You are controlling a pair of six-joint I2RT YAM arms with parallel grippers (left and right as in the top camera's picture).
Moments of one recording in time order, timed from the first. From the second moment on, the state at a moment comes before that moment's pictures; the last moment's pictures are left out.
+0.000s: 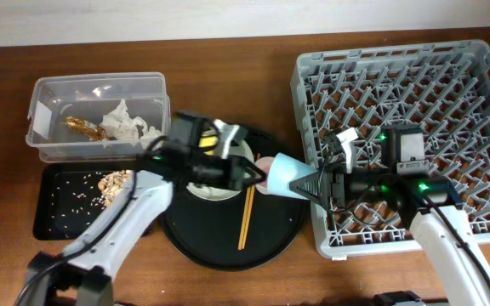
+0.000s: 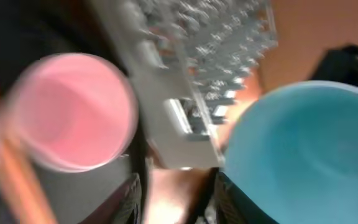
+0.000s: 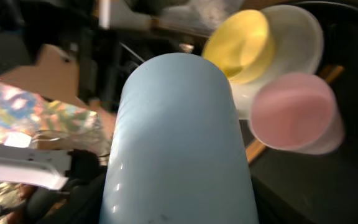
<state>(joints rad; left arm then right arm) -0.37 1.56 1.02 -0.45 0.87 -0.29 0.07 1.18 0.86 -0.65 -1.03 0.02</state>
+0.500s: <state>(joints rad) -0.11 1.25 1.02 -0.80 0.43 -0.13 -0.19 1.39 1.43 -1.34 -0.12 0.11</state>
